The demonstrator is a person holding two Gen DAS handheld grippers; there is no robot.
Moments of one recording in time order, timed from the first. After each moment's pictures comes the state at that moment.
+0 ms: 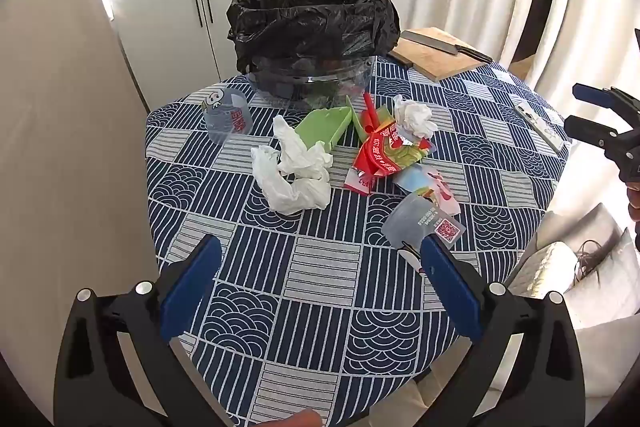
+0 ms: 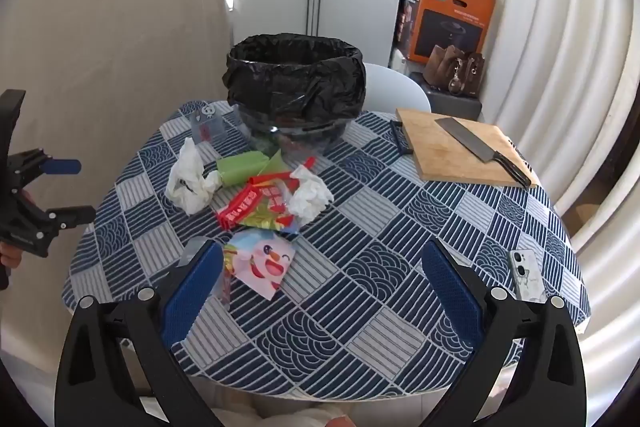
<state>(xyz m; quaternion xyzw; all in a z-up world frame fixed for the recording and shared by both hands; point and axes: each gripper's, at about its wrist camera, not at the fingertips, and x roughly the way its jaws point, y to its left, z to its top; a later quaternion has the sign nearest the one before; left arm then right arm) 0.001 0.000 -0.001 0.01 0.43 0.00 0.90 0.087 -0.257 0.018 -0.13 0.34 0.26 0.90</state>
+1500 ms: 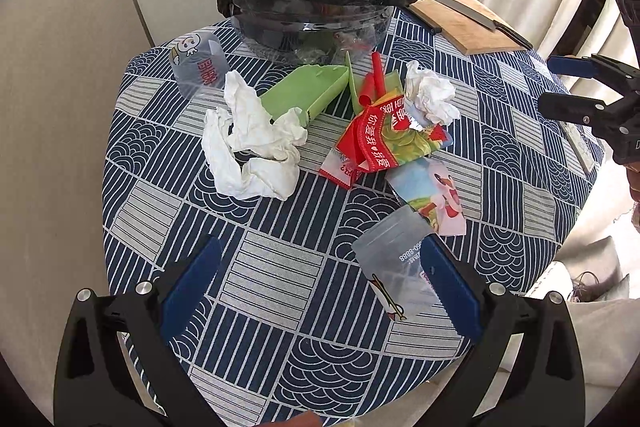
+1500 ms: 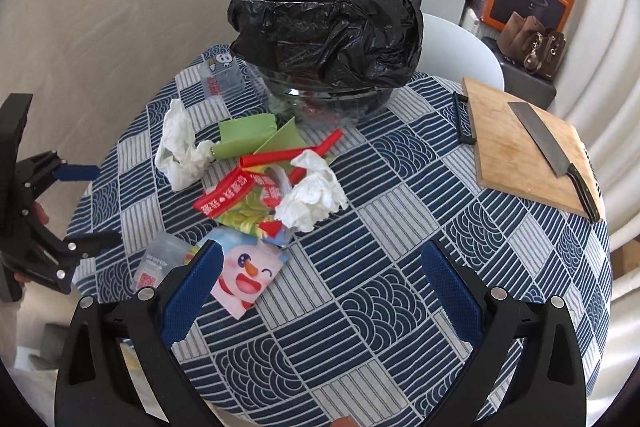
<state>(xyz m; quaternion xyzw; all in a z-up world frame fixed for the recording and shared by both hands) 0.072 -0.040 -0.048 -0.05 0.51 0.05 0.86 0.207 -0.221 -0.022 -0.18 0.43 0.36 0.81</state>
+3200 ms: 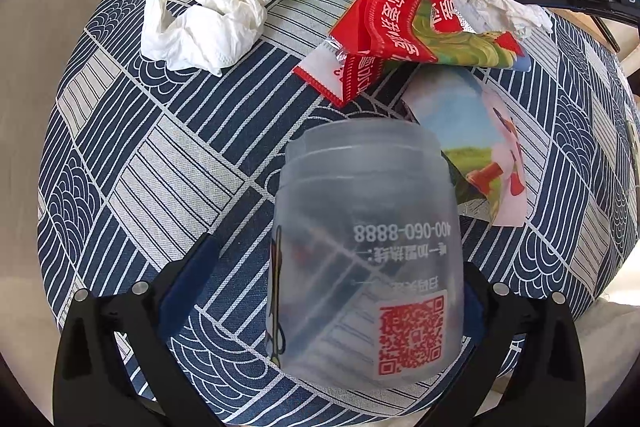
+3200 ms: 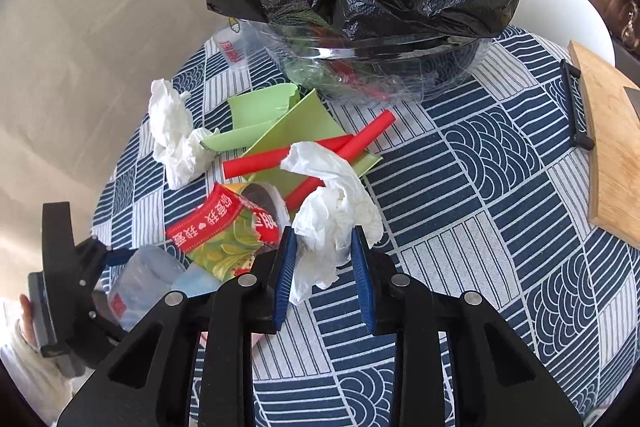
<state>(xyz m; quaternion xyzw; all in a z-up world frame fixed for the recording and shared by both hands) 0.095 -0.089 -0.150 -0.13 0.61 0.17 0.76 0.291 -0.173 -0.103 -0.15 0.51 0.49 0.69</state>
